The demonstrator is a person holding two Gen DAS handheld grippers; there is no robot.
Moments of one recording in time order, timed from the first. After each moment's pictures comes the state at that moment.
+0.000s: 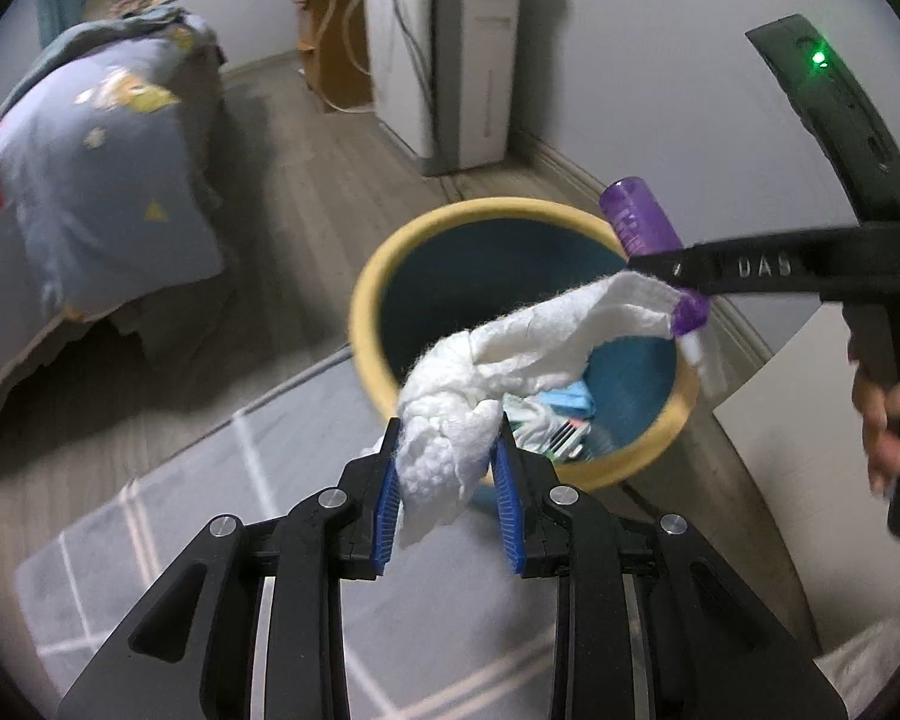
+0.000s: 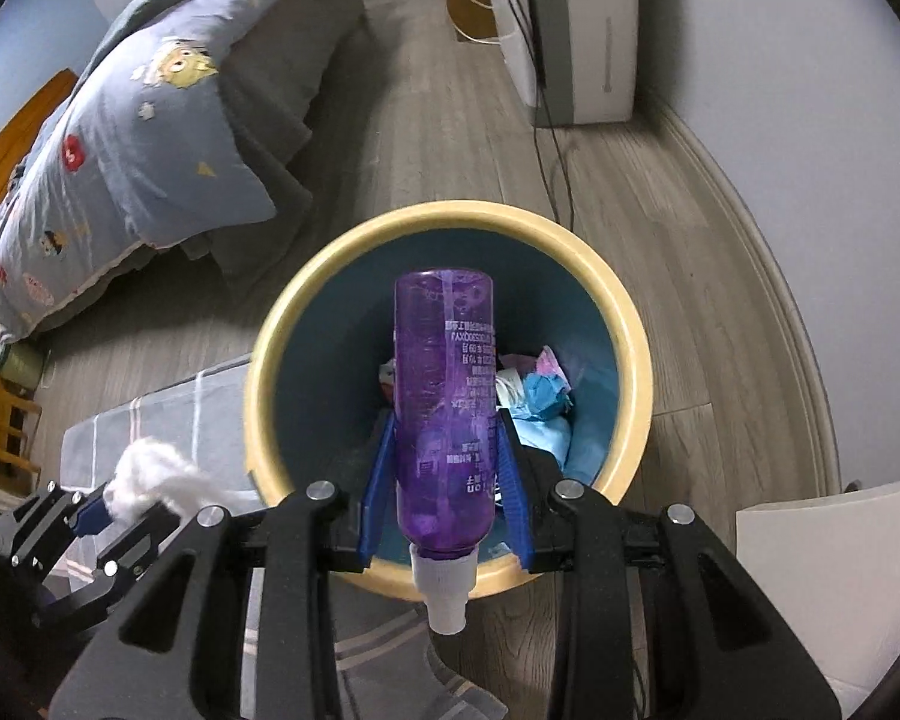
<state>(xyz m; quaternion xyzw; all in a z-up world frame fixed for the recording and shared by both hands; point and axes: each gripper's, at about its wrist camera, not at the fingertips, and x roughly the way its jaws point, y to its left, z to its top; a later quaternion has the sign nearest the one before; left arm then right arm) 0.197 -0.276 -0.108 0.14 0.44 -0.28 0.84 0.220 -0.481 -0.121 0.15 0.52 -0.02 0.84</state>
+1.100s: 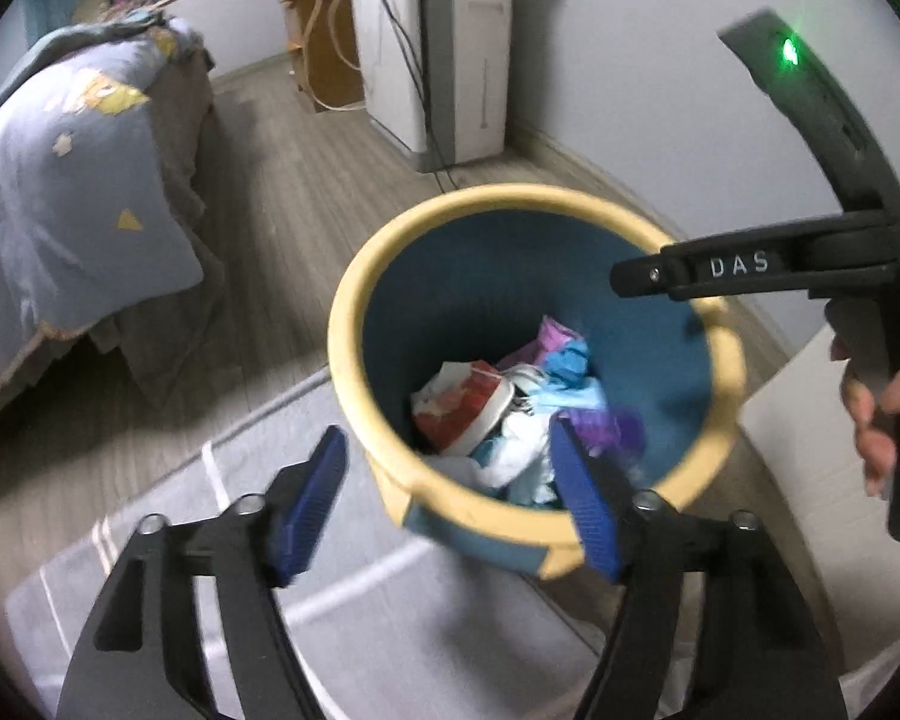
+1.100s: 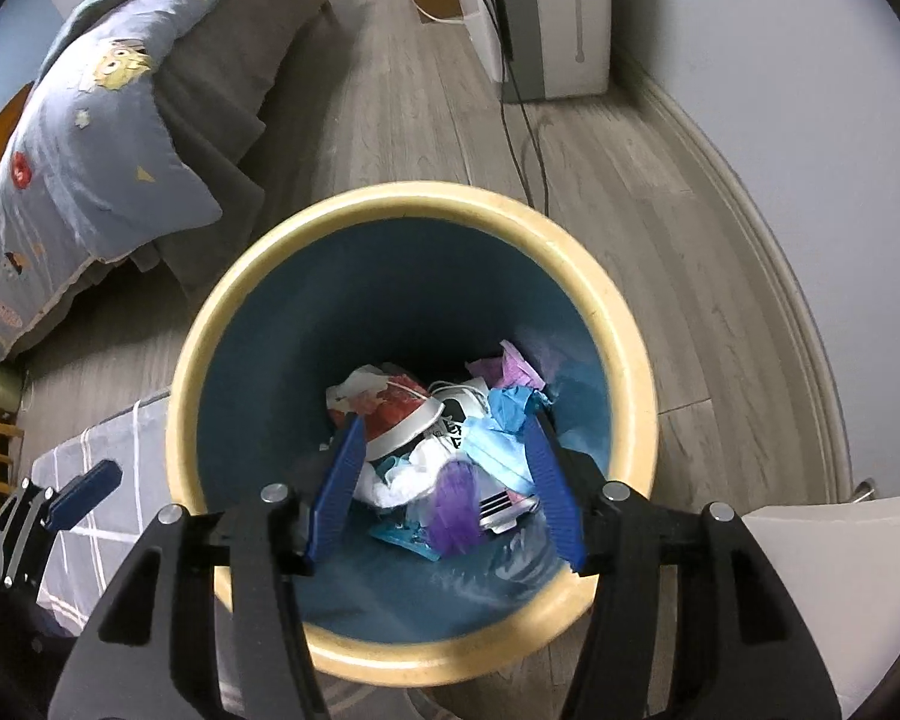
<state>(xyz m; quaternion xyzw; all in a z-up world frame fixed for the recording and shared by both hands) 0.210 -0.283 -0.131 0.13 0.43 -0.28 0.85 0.241 -0.492 -0.146 0.14 0.53 -0.05 0.84</state>
